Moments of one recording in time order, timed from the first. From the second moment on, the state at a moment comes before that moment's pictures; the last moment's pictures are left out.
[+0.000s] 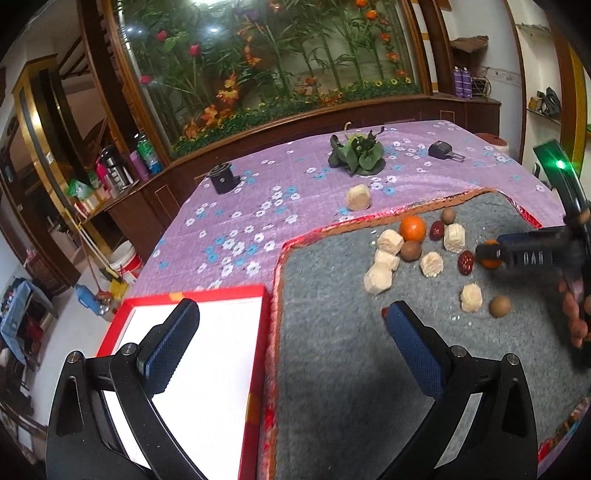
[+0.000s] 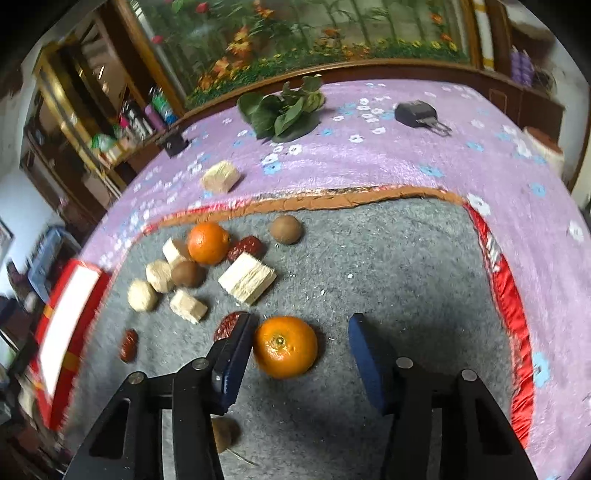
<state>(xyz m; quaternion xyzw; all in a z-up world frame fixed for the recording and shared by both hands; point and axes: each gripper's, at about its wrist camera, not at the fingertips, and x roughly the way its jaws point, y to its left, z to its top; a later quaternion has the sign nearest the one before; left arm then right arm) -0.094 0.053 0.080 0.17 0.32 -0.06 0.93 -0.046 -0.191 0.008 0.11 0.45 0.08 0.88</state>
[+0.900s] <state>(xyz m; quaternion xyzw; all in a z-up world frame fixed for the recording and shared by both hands) 0.034 -0.080 0.032 0.33 0.38 -0.27 0.82 -0.057 -0.245 0.006 0.23 0.44 0.08 0.86</state>
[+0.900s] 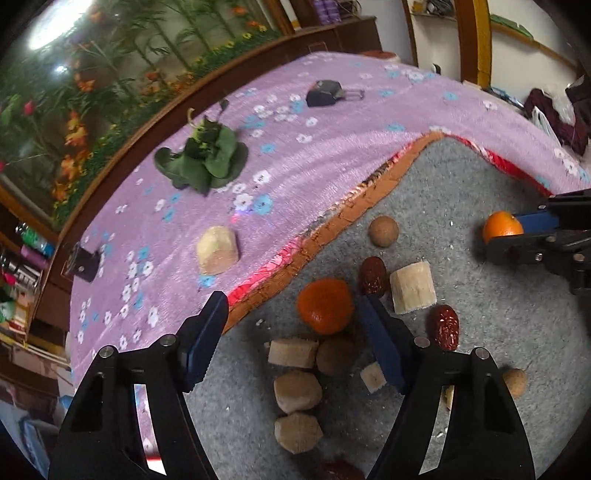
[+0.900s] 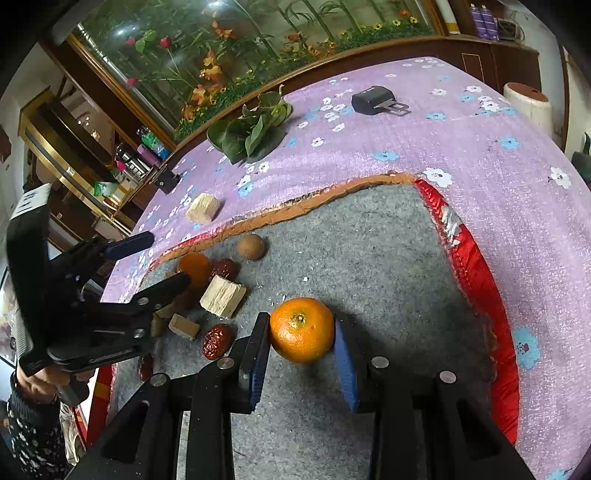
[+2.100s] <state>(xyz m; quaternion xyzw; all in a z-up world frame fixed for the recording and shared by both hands) -0.116 0.208 0.076 0.04 0.38 0.04 0.92 -0.067 -0.036 0.056 0.14 0.39 0.31 0.85</state>
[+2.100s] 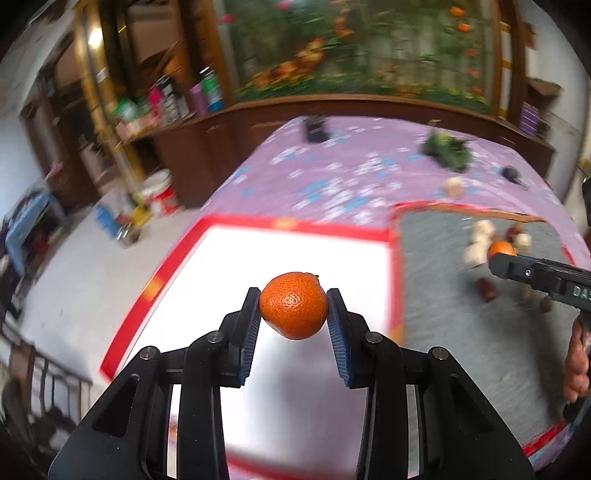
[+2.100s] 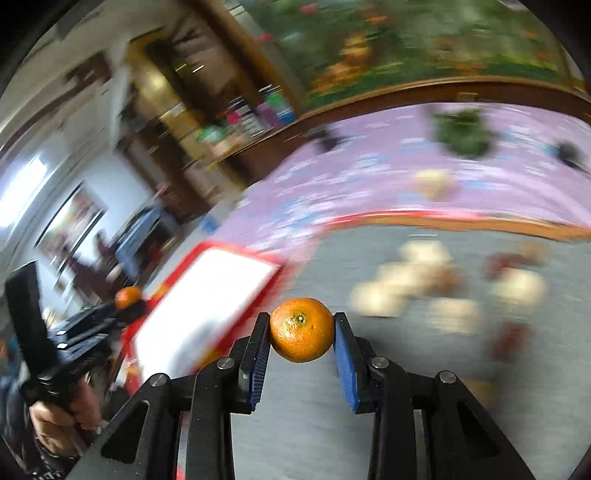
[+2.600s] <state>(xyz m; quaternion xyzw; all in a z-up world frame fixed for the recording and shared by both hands) -0.139 0.268 0.023 0.01 0.44 0.10 0.89 -0.070 0.146 0.021 0.03 0.45 0.37 0.81</state>
